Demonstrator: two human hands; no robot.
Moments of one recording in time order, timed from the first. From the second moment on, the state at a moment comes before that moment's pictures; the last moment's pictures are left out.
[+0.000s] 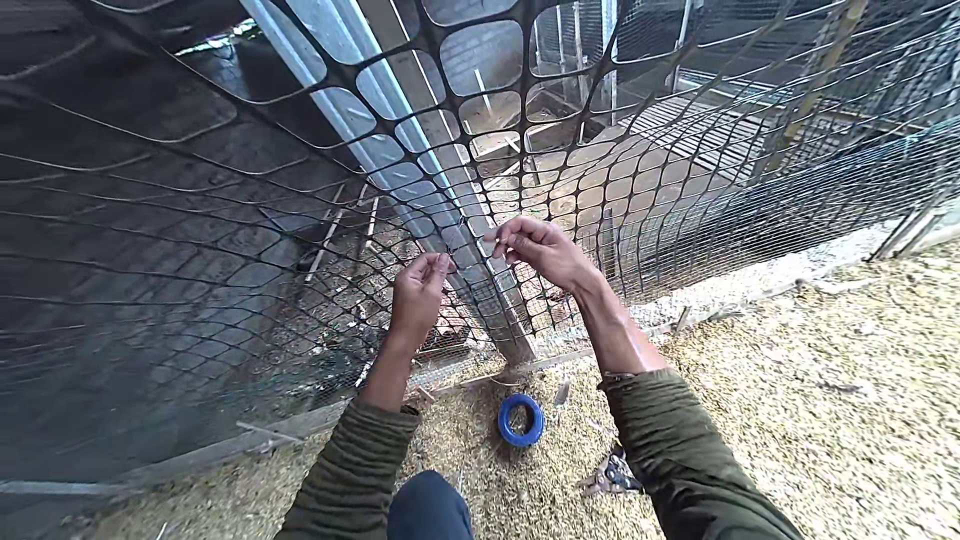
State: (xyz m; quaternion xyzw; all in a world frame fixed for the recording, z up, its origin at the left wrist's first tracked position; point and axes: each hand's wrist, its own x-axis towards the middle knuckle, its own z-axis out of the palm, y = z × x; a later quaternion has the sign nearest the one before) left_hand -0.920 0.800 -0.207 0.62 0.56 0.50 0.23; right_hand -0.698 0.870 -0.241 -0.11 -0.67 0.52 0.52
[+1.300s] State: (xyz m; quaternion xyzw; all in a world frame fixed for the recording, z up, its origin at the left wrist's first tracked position) left_hand -0.837 0.837 -0.163 0.58 0.37 0.70 0.21; right_hand -0.834 0.845 -0.222 -0.37 -0.31 0.70 0.53
